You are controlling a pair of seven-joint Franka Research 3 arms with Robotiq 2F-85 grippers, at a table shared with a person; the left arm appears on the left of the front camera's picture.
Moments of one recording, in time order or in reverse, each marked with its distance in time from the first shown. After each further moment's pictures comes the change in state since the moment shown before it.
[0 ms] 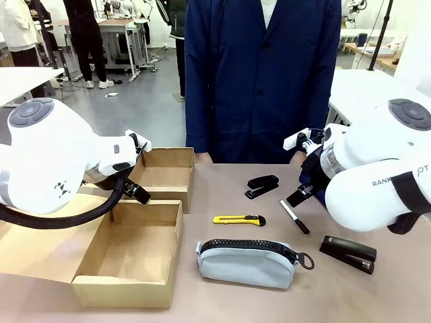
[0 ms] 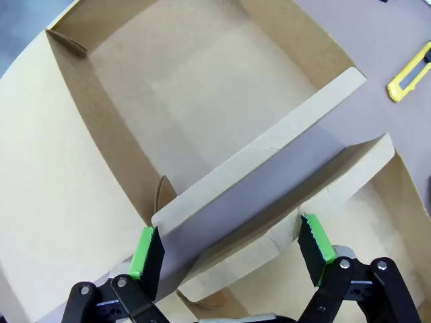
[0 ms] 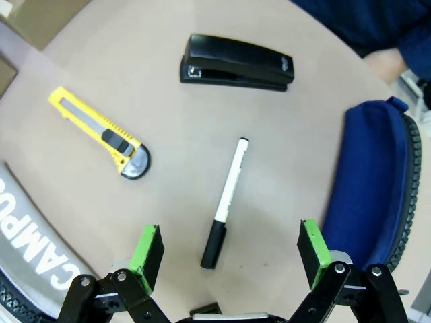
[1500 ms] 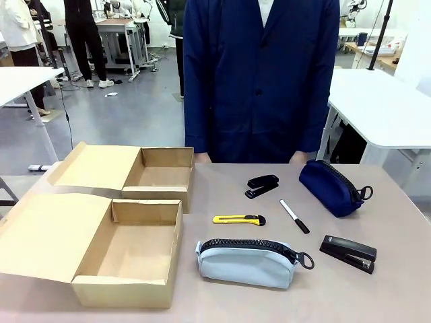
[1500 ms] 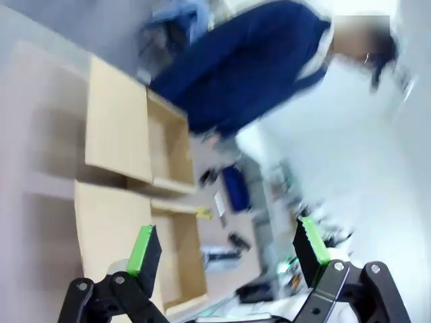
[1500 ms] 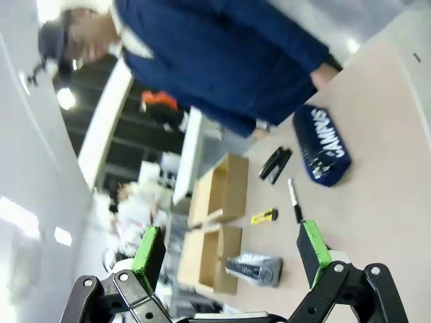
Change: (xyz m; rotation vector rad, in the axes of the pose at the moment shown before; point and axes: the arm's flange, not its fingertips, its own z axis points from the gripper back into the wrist) left arm -0.244 0.240 0.280 -0.661 -0.657 1.081; right arm -0.322 -0.245 0.273 0.642 -0.687 -1.228
